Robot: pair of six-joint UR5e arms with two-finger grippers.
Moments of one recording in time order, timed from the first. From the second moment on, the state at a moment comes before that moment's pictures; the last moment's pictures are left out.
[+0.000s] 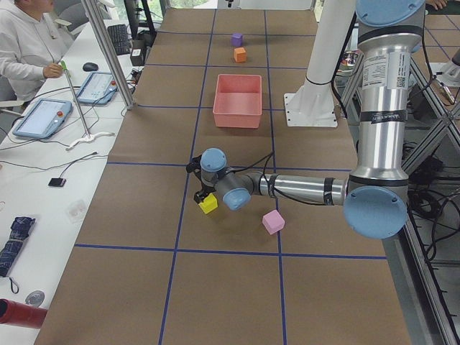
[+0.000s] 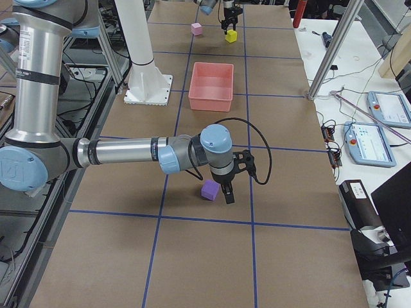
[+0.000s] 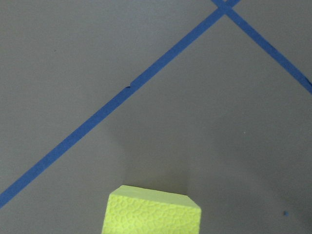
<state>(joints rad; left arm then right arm) -1.04 -1.55 -1.55 -2.38 -2.28 -0.13 1.50 -1.74 1.82 -1.35 2.32 0.03</state>
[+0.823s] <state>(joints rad) -1.07 -1.58 -1.50 -2.37 -2.26 -0.13 1.50 -1.74 1.82 -1.35 2.32 0.03</state>
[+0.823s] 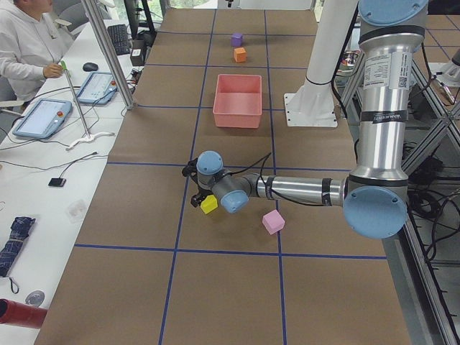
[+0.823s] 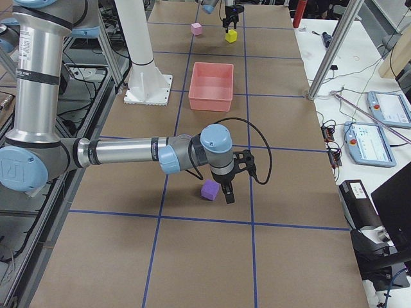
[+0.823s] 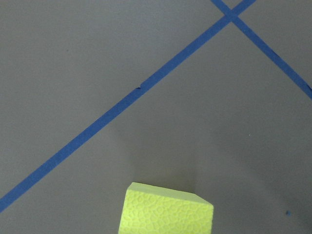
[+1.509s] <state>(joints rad) -1.06 -1.60 -1.48 -2.38 -2.23 -0.14 1.50 -1.74 1.82 -1.35 2.32 0.03</state>
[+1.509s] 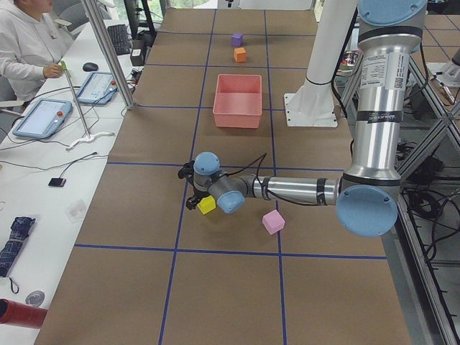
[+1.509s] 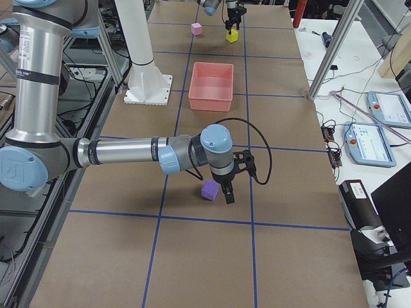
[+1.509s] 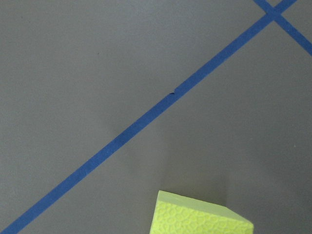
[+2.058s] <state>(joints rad) -1.06 -1.59 -1.50 -2.38 -2.28 -0.13 1.50 -1.74 1.82 -1.35 2.32 0.03</state>
